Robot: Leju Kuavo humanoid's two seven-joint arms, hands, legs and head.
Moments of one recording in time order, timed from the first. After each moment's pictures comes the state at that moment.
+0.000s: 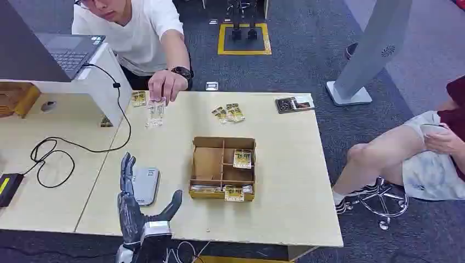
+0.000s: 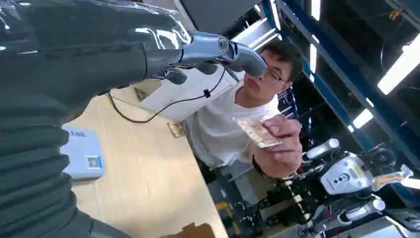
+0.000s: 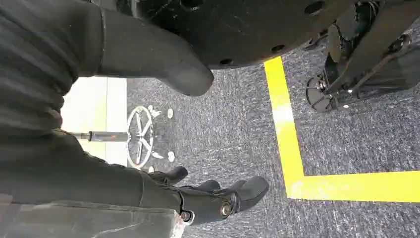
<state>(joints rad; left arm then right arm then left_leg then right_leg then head) 0.14 -0.18 -0.22 -1.66 -0.66 0.67 -0.44 -0.05 0.16 1.29 0.04 -1.55 -0.36 -0.03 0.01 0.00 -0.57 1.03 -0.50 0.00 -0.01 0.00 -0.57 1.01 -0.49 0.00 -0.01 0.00</state>
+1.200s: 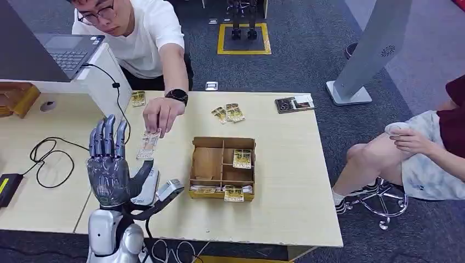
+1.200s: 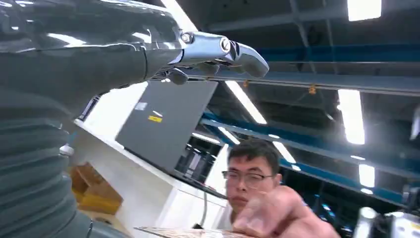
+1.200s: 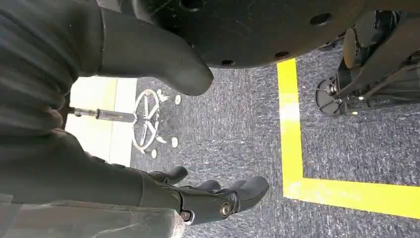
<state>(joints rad) -0.06 -0.26 0.14 -1.61 -1.46 0.67 -0.29 -0.06 0.11 1.42 -0.01 -1.52 -0.32 0.01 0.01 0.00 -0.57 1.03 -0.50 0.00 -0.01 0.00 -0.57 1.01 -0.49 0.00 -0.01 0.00</state>
